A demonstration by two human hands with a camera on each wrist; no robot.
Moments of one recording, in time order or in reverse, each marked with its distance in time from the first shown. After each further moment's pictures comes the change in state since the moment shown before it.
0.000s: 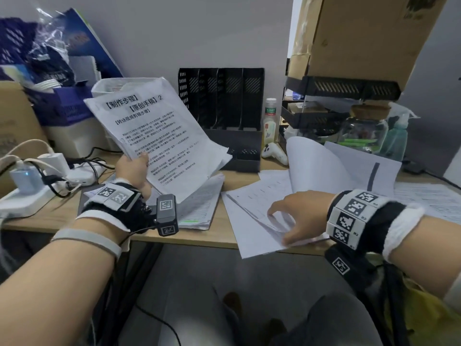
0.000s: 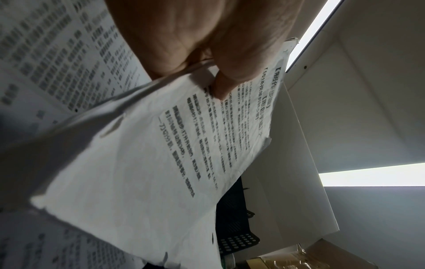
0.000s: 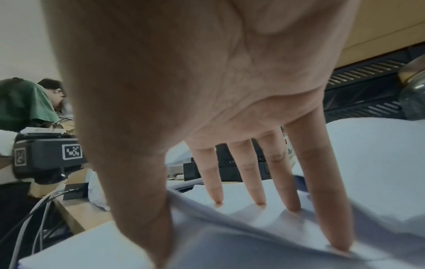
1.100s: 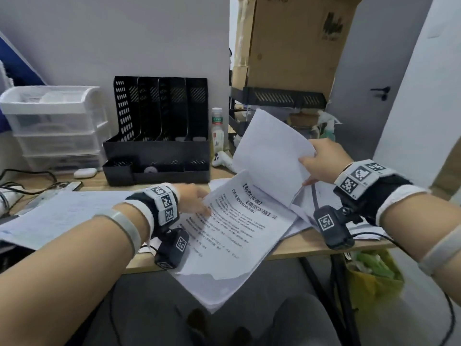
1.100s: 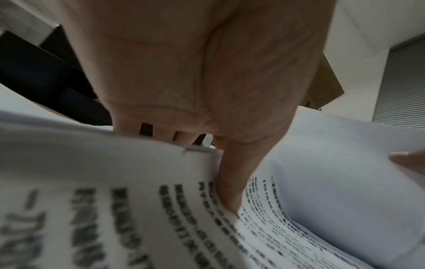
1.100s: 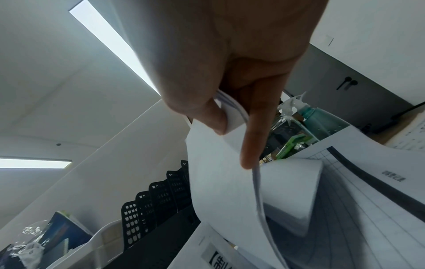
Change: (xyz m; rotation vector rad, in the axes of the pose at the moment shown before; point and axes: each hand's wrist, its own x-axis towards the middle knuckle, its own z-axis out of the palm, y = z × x) left_hand -0.065 -0.014 0.168 1.351 -1.056 0.310; right_hand -0.055 0.127 -0.025 0.804 0.734 0.485
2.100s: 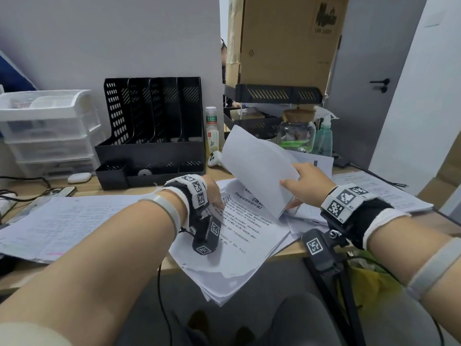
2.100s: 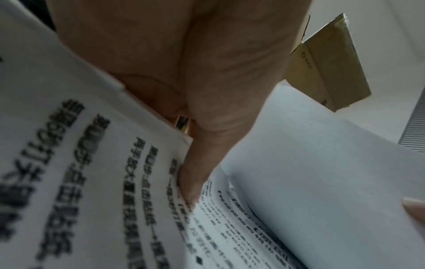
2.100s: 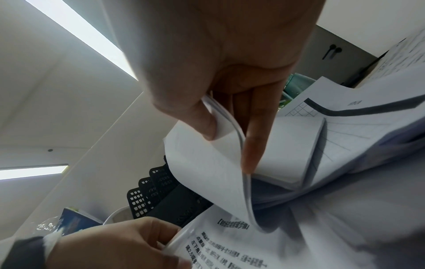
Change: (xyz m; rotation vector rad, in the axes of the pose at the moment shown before) left_hand 0.061 0.049 0.000 -0.071 0.046 -0.193; right_hand -0.004 0.035 0.044 0.148 -0.155 0.011
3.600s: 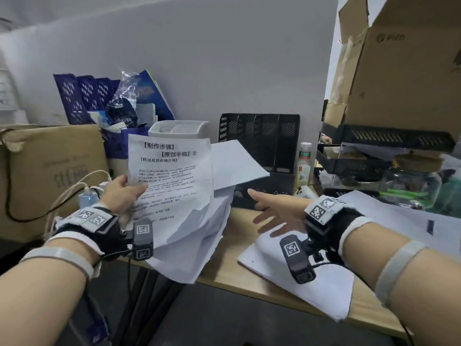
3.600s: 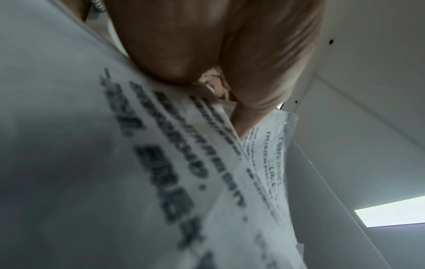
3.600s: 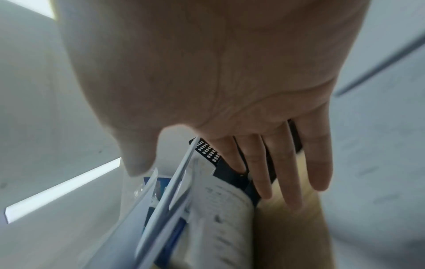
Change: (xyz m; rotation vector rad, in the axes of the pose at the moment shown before) left_hand -0.167 -0.319 -0.075 -1.236 0.930 -0.091; right_hand 0.029 -0.168 0.125 0.206 -0.812 0.027
